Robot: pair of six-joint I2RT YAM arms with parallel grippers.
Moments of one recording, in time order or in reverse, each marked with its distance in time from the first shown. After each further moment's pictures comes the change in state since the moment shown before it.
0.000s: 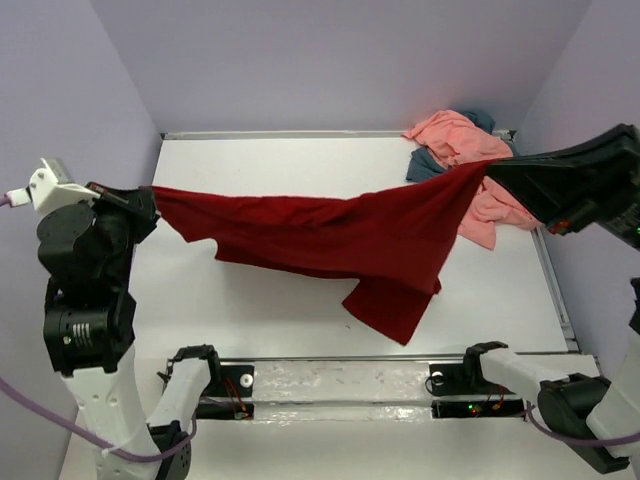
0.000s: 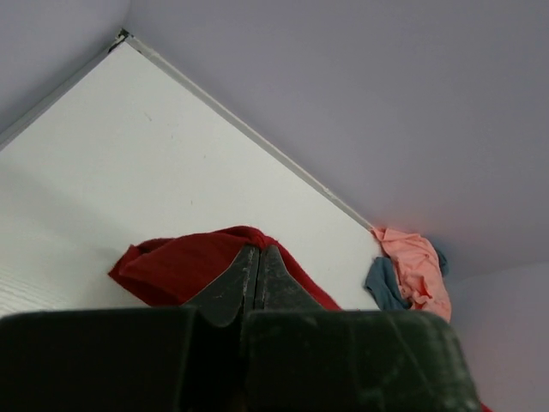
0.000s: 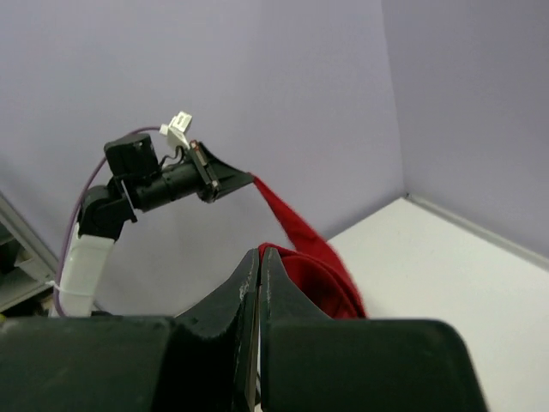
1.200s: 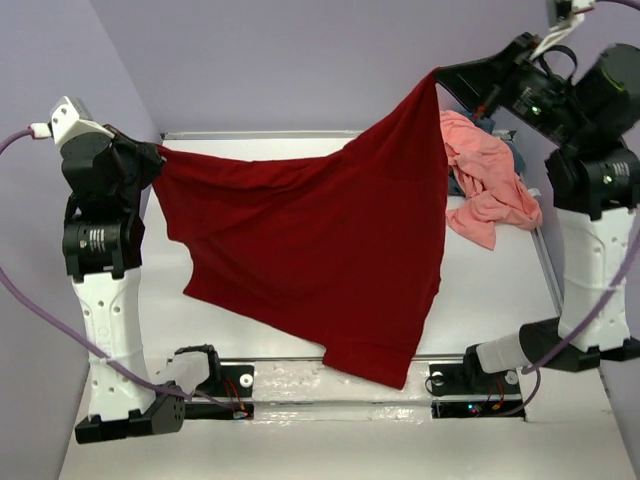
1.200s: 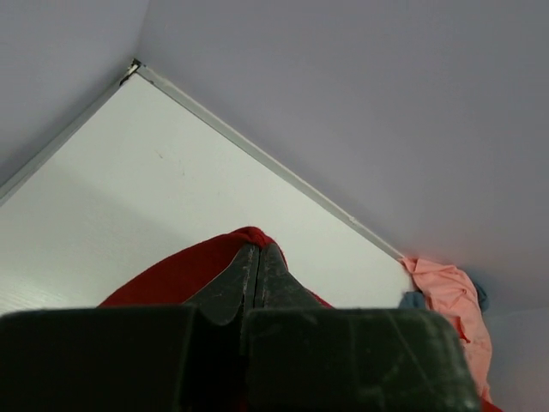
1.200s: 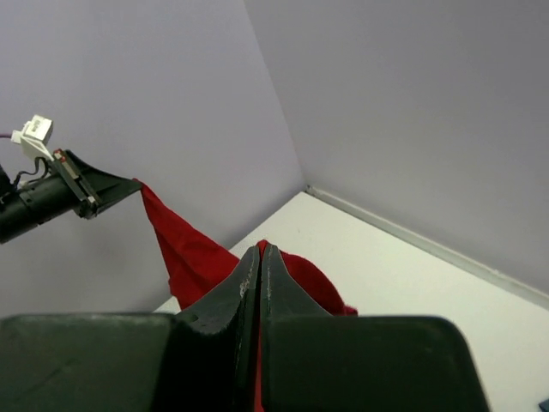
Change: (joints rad) left arm 0.000 0.198 0.061 0.167 -0.047 0.060; right arm 0.000 0.296 0.092 0.121 0.175 -0.178
